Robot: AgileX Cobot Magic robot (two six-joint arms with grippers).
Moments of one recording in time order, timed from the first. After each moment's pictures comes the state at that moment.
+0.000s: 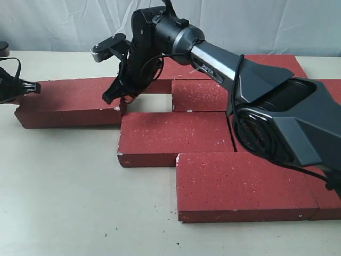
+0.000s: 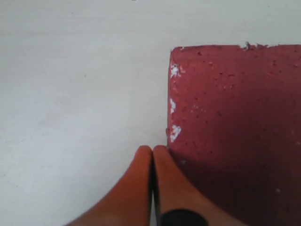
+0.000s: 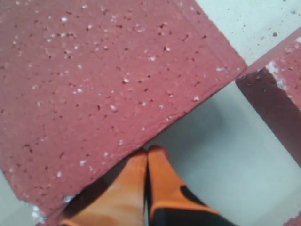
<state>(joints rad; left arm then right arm) 0.17 2.00 -1.18 -0.51 0.35 0.56 0.66 2.62 -2.49 0.16 1.13 -0.31</state>
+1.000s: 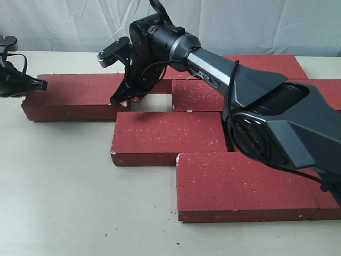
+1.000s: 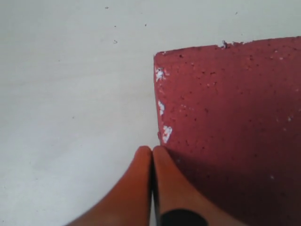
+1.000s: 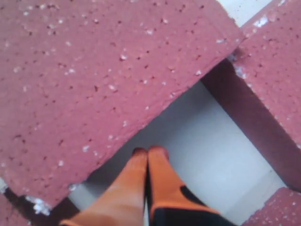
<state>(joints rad) 0.13 2.00 -1.18 -0.63 0.28 0.74 0.66 2.65 -2.49 0.00 1.10 -0.25</state>
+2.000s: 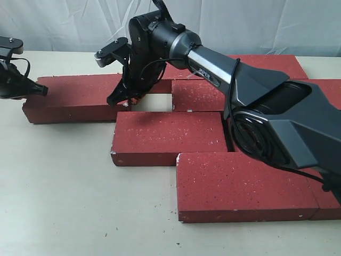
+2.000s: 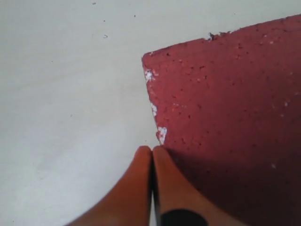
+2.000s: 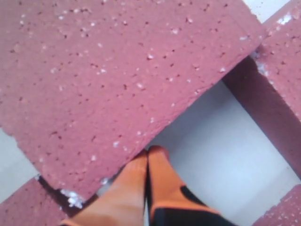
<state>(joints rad) 0.11 2.00 -1.18 -0.52 0.30 0.74 0.67 2.63 -2.49 0.07 1.13 -0.27</state>
